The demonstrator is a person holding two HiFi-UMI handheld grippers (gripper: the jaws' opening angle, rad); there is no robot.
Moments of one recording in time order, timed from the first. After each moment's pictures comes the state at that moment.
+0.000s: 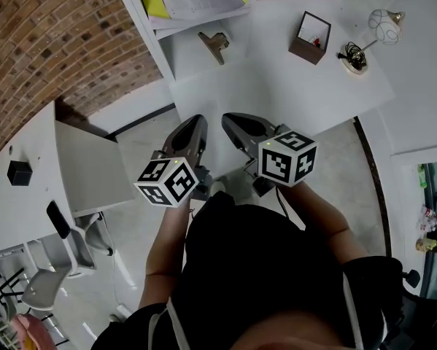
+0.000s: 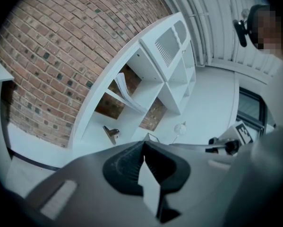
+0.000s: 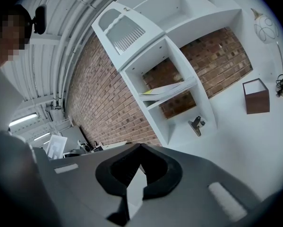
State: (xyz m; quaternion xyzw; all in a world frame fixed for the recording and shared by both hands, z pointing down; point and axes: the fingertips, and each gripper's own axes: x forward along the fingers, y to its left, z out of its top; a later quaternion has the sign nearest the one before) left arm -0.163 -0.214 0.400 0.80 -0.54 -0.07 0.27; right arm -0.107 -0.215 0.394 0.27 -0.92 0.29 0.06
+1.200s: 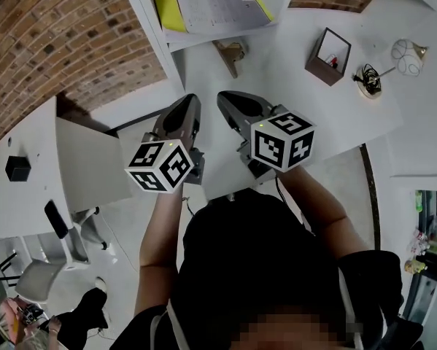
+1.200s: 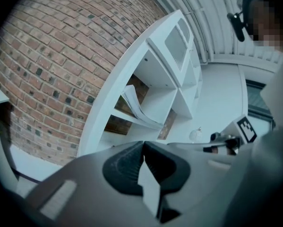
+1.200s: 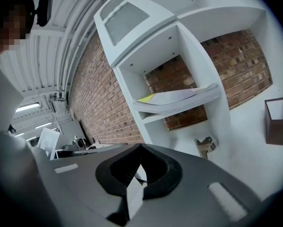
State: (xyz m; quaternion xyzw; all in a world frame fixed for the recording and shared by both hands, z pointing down) left arm -0.217 -0.310 0.373 0.78 -0.59 -0.06 0.22; right arm -0.161 -0.320 0.373 0.26 -0.94 0.23 0.07
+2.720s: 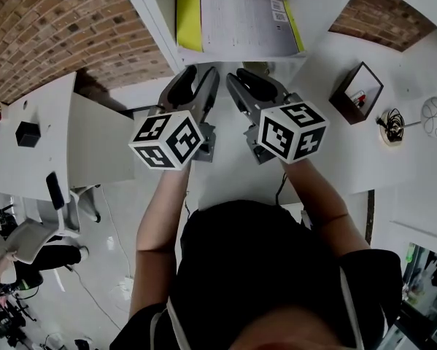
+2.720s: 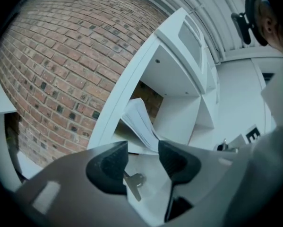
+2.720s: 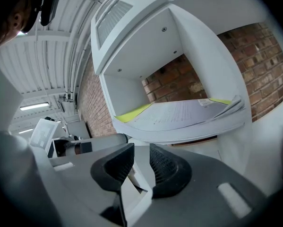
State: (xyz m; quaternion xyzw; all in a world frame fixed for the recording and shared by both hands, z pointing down) left arm -0.243 -0.403 0.334 0.71 -0.67 -0.09 0.18; right arm -0.182 -0.419 0.347 0.20 -0.96 0.20 0.05
